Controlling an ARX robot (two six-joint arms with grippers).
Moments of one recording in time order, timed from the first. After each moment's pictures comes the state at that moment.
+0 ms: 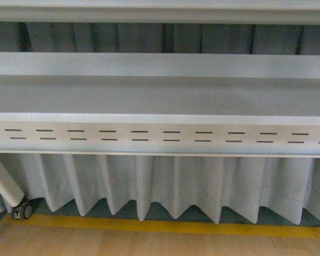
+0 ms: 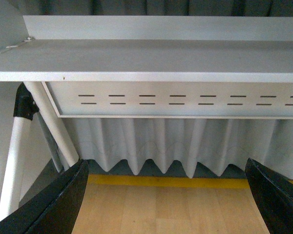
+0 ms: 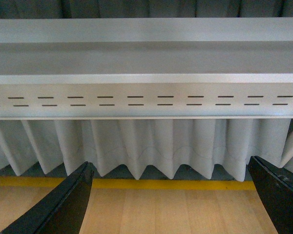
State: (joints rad) left arm 0.00 0.00 0.01 0.00 0.00 0.00; right arm 0.00 0.00 0.01 0.00 0.00 -0.01
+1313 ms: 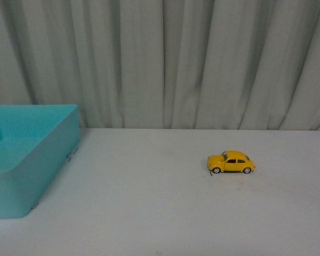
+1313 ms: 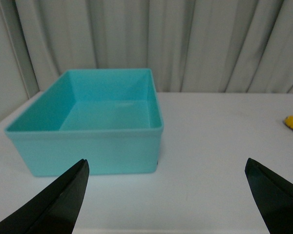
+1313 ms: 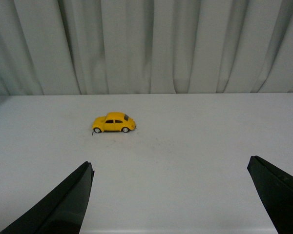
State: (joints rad) left arm 0.00 0.00 0.01 0.00 0.00 0.00; right arm 0.00 0.00 0.01 0.00 0.00 -0.01
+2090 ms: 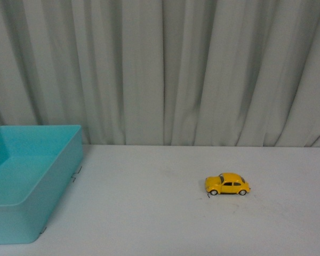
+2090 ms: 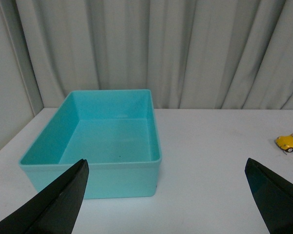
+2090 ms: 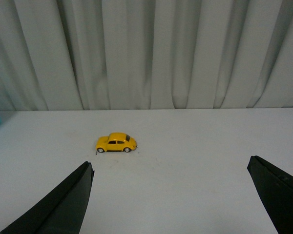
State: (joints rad) left arm 0.00 0.00 0.01 0.00 0.00 0.00; right arm 0.00 0.00 0.01 0.00 0.00 -0.01
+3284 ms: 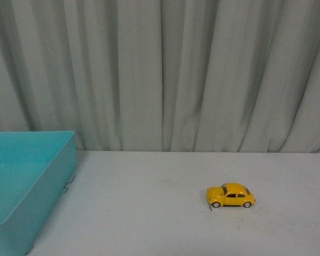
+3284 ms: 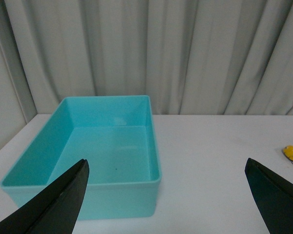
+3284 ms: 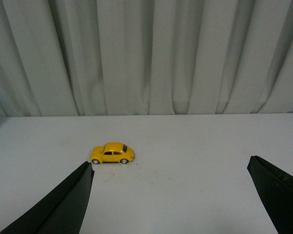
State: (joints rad) left arm 0.00 0.00 0.01 0.00 0.00 0.00; right arm 0.00 0.00 0.01 0.00 0.00 -0.01
